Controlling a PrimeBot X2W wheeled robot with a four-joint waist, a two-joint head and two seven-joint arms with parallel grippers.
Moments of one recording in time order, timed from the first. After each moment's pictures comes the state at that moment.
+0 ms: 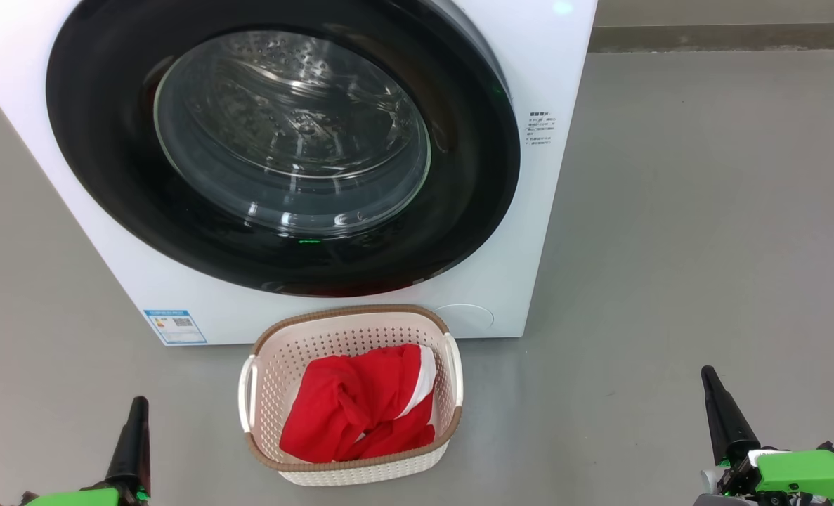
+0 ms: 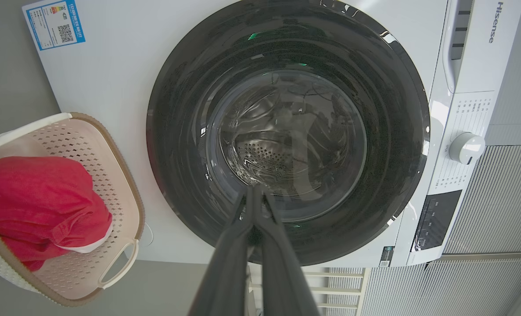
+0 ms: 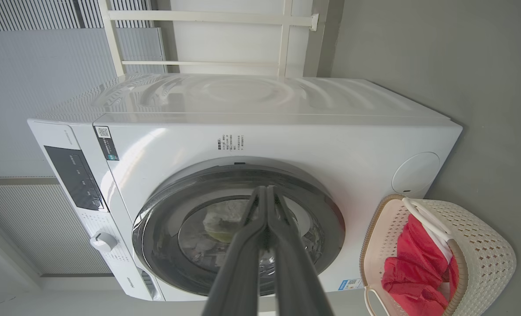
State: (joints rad) left arm -0.07 0.04 0.08 0.27 -1.61 -0.13 0.11; right arm -0.06 -0.05 -0.14 0.27 1.60 0.13 0.11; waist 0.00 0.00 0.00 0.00
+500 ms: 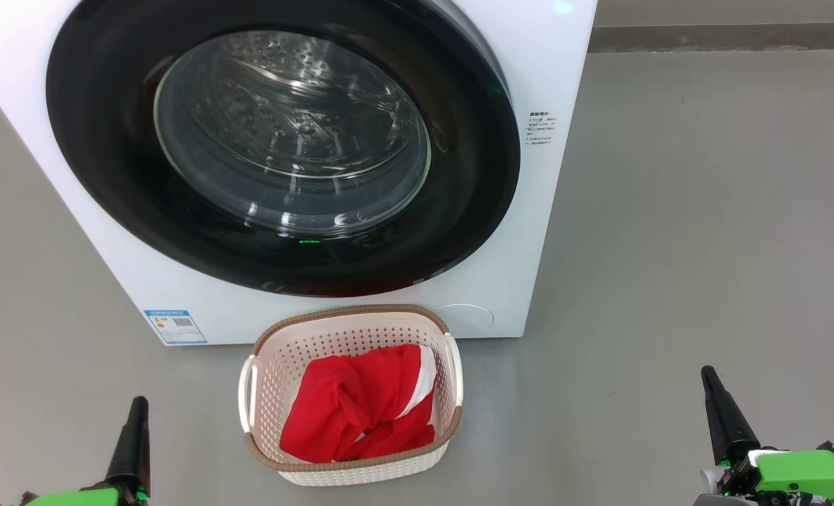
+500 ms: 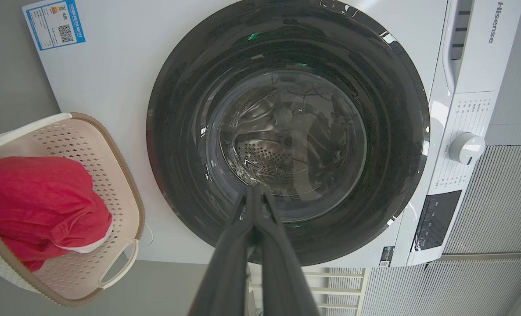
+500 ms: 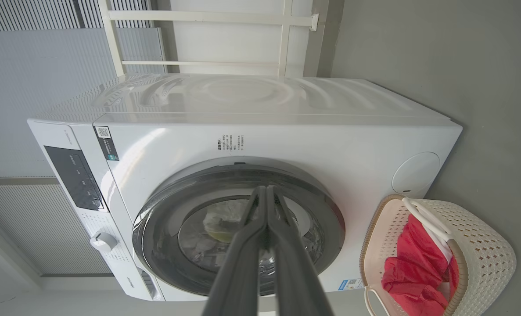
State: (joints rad) left arm -0.07 0.04 0.08 0.27 -1.61 -0.13 0.11; right arm -0.06 -0.05 -0.14 0.27 1.60 0.13 0.11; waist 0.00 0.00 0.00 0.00
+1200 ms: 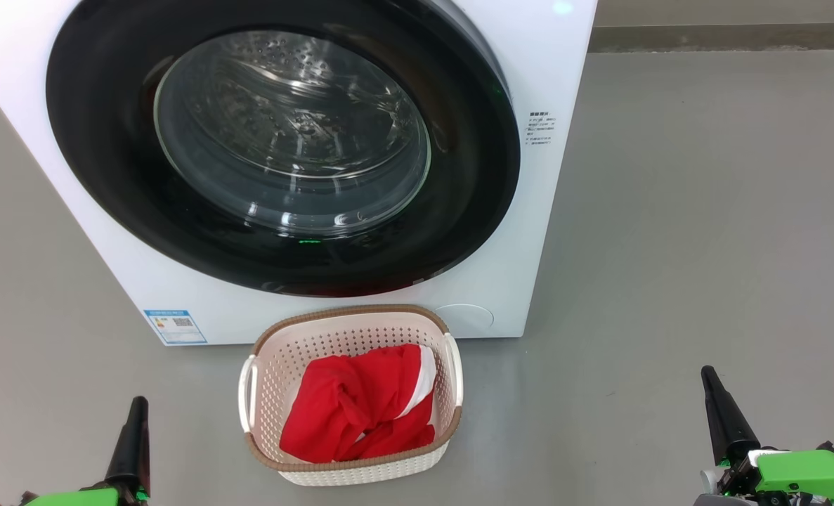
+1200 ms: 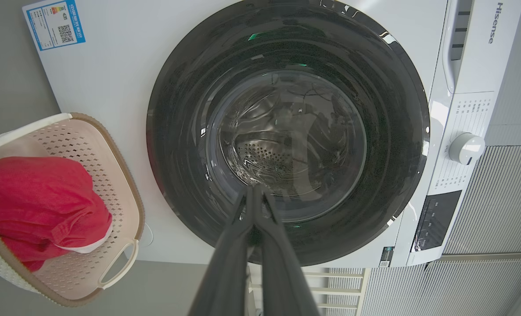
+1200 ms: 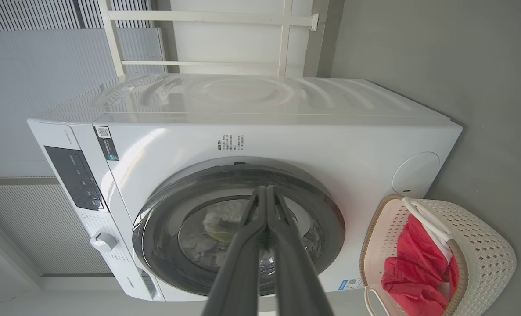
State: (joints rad) left arm -0.07 0.04 0.08 0.27 -1.61 -0.13 0.11; right arm -0.06 -0.05 -0.14 0.27 1.60 0.13 0.11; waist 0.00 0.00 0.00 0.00
